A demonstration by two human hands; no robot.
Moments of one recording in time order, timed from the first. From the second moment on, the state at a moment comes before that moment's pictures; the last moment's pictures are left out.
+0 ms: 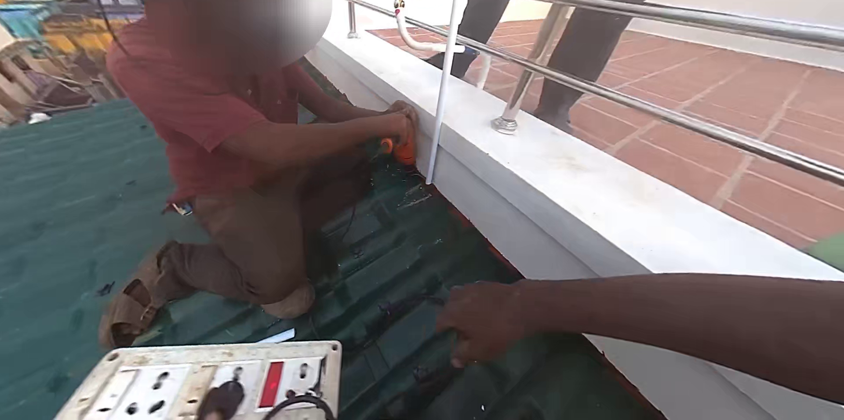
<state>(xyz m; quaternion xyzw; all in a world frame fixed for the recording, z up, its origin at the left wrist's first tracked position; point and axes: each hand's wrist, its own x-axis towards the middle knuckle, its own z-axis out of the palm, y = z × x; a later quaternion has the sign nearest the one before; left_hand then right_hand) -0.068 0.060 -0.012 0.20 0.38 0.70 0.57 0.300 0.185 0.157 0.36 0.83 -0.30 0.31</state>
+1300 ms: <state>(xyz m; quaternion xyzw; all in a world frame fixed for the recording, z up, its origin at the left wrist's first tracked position) 0.051 0.116 0.096 0.06 0.53 0.66 0.53 0.521 0.293 0.122 0.54 0.75 -0.15 -0.36</state>
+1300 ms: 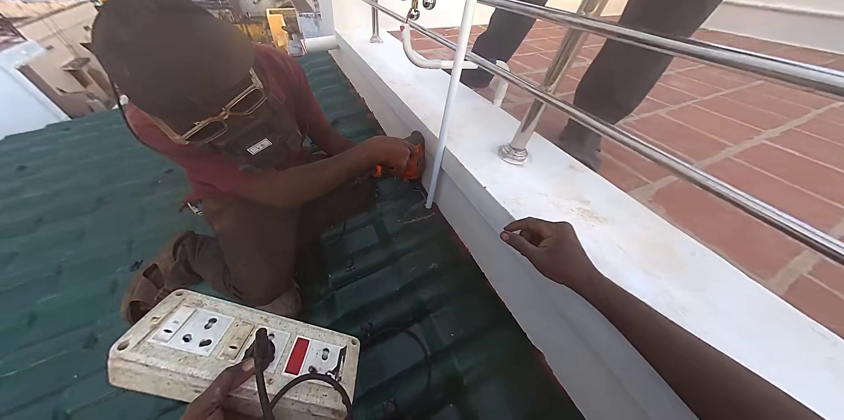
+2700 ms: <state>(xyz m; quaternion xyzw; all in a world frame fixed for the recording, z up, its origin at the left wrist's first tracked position) 0.070 0.107 0.179 -0.02 0.58 0.64 0.51 0.517 0.294 0.126 0.55 0.74 -0.14 -0.36</state>
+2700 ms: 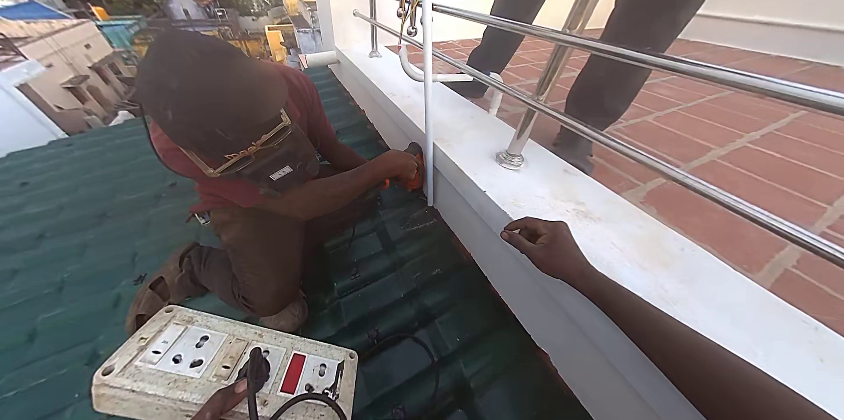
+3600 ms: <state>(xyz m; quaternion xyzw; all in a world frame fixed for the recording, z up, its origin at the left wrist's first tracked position) 0.028 0.092 0.107 0.07 0.48 0.69 0.54 0.515 0.291 0.127 0.57 0.74 -0.14 -0.34</state>
